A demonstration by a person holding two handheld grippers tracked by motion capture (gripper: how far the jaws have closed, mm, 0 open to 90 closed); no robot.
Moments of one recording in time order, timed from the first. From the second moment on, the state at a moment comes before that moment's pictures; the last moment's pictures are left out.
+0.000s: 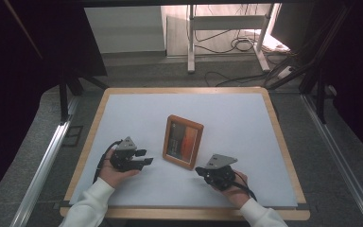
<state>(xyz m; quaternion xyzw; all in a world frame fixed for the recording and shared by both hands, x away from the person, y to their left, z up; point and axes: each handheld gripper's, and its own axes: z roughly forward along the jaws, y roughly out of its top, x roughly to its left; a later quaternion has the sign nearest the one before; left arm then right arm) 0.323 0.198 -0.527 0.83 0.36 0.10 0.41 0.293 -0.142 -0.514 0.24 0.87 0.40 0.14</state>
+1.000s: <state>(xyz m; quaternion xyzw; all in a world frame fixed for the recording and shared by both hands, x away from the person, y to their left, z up) 0.325 0.200 -0.529 0.83 0.37 0.10 0.41 0.313 -0.123 -0.529 0.26 0.88 0.38 0.14</state>
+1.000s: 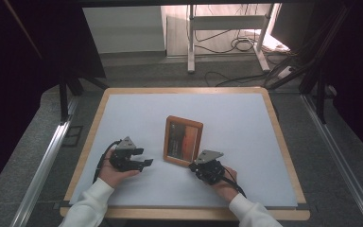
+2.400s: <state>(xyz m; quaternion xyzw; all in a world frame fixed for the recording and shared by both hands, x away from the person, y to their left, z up) 0.323 0.203 -0.528 0.83 0.37 0.10 0.41 0.307 -0.163 -0.512 0.27 0.86 0.41 0.15</state>
